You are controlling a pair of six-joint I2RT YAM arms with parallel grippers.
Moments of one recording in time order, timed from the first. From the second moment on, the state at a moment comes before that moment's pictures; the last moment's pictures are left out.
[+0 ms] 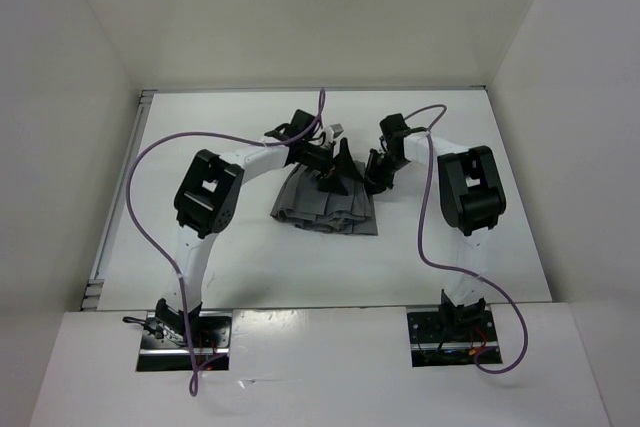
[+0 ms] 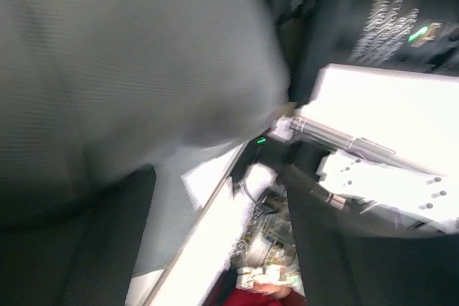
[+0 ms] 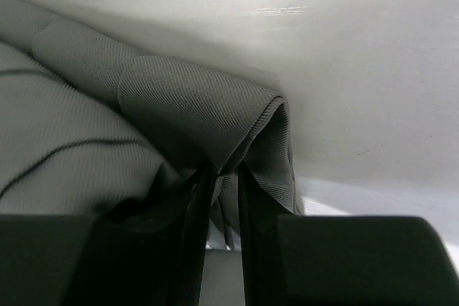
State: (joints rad) left arm -0.51 2.23 1.65 -0.30 0.92 -0.77; right arm 0.25 2.05 1.38 -0.62 -0.38 0.60
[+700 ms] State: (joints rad) left arm -0.25 1.82 1.57 -0.34 0.69 -0.67; right arm 0.19 1.69 1.49 -0.74 -0.09 0.58
